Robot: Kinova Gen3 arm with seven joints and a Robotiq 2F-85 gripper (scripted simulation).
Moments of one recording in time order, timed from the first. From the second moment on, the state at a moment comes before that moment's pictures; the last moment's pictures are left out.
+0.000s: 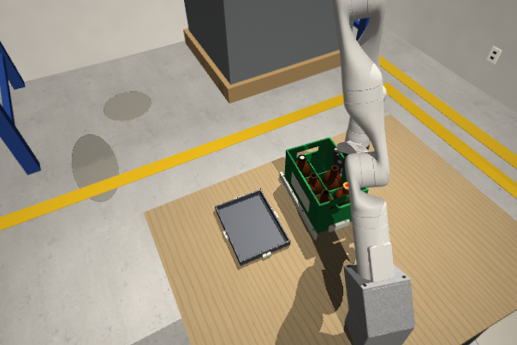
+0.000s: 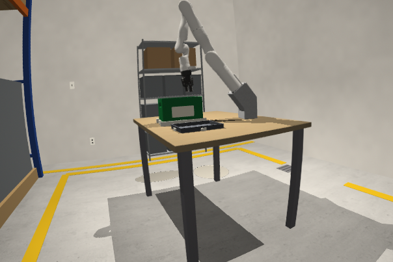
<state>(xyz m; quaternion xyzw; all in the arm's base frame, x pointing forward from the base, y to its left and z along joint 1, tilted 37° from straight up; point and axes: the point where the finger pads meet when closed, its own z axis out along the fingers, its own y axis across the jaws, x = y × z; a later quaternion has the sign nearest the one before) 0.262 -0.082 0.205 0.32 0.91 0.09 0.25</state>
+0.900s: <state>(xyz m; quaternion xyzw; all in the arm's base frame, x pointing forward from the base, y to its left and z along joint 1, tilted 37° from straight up) 0.280 -0.085 0.190 0.33 0.91 0.08 0.25</state>
